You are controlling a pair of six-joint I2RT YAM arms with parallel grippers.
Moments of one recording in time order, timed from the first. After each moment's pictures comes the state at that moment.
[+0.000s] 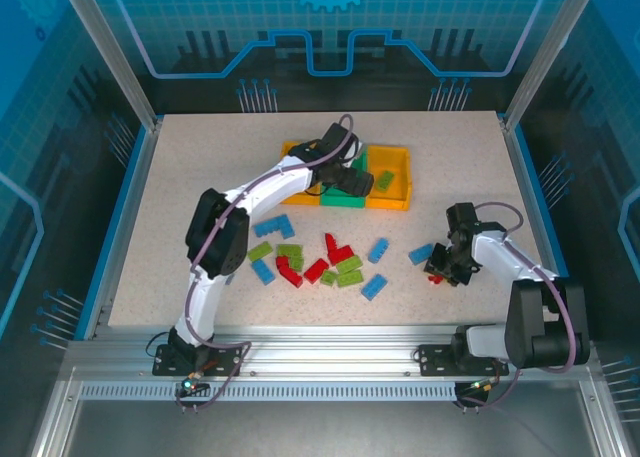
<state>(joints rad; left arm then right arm) -0.60 2.12 1.83 -0.63 0.04 -0.23 0.03 1.31 0.67 -0.83 -0.13 0.54</state>
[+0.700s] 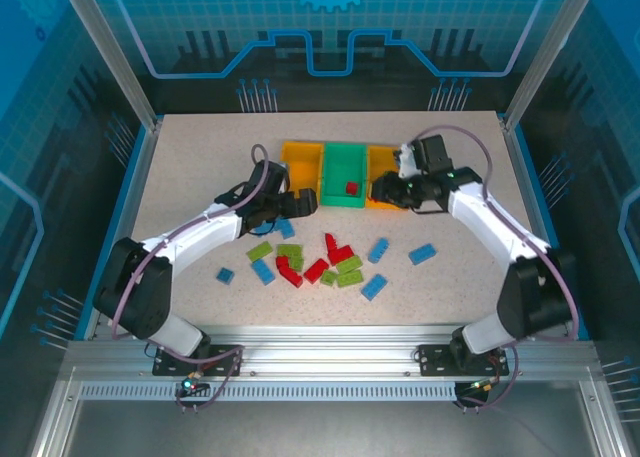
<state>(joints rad) -0.46 1.52 1.01 -0.33 0.02 -0.59 0.29 1.54 1.23 -0.60 -0.46 0.49</state>
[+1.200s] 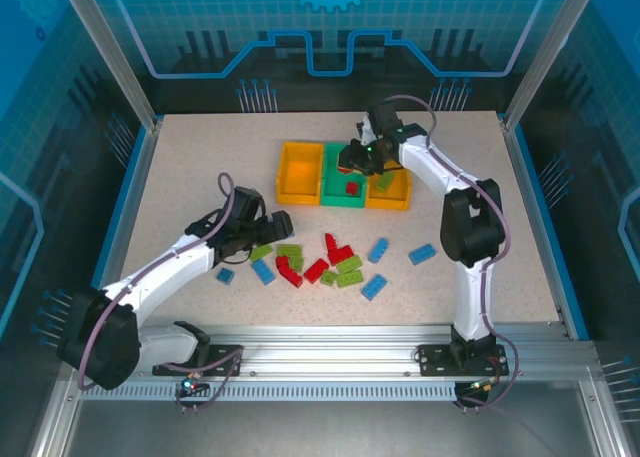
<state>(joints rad) -0.42 1.23 0.77 -0.46 -0.02 -0.74 0.35 2.12 1.85 -0.73 -0.40 0.54</state>
